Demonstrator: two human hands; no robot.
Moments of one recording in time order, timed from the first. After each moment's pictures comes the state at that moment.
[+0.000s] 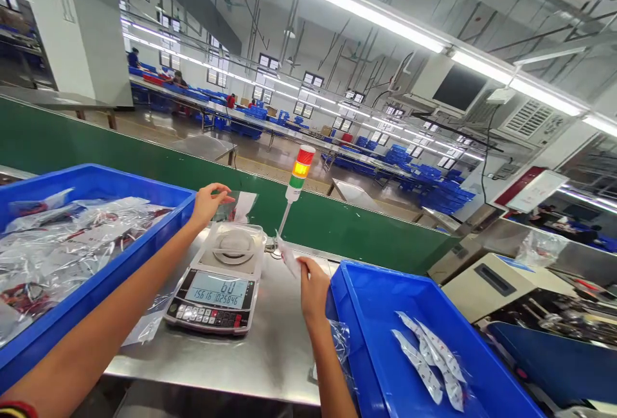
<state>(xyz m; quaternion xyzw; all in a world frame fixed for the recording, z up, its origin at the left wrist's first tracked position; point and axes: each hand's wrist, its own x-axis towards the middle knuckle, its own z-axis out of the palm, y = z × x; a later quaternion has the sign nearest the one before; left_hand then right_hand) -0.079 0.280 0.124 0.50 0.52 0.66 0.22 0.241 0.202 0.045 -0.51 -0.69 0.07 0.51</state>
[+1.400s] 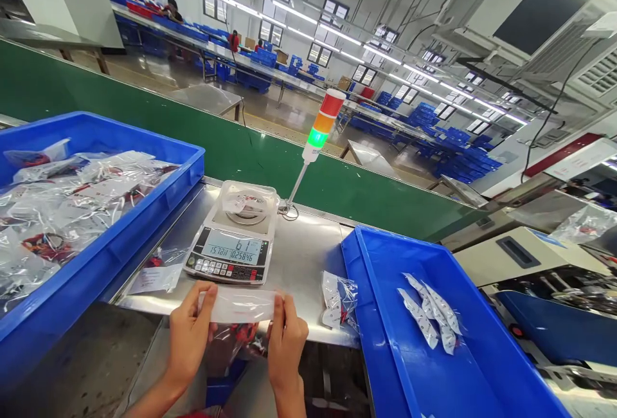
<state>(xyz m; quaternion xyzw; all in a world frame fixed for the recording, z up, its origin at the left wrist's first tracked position) 0.032 0.017 0.014 0.29 0.66 0.58 0.38 0.181 0.036 0.001 -0.57 -0.63 0.19 0.49</state>
